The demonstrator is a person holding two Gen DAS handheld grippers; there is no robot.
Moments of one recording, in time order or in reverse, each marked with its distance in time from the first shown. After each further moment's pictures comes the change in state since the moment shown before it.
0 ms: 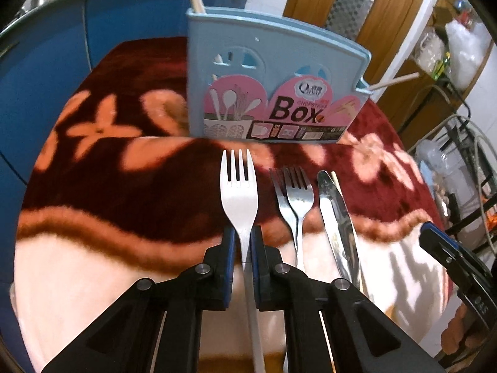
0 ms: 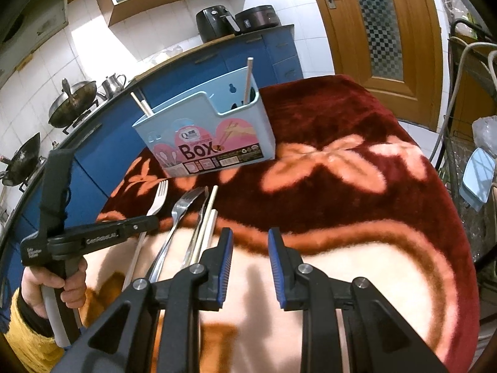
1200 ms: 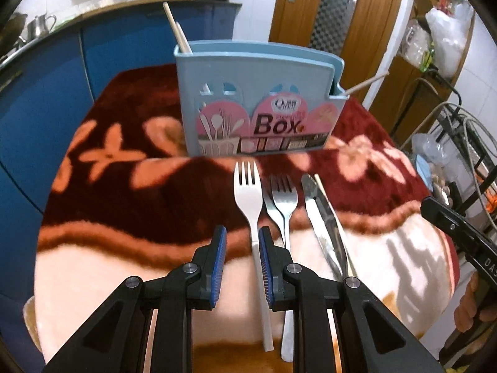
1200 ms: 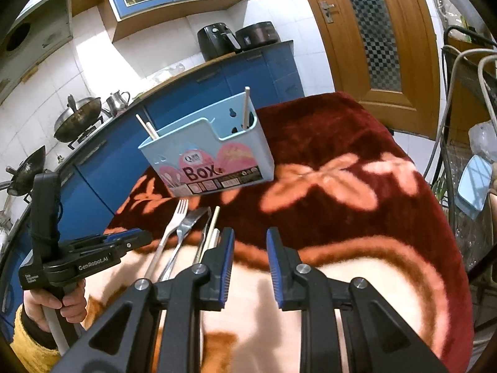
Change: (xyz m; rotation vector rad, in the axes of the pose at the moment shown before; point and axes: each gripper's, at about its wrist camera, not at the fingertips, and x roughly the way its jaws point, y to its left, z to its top) left arm -0.019 -0.018 -0.007 0.097 -0.055 0.047; right arm -0.013 -0.009 0.005 0.018 -0.085 0.016
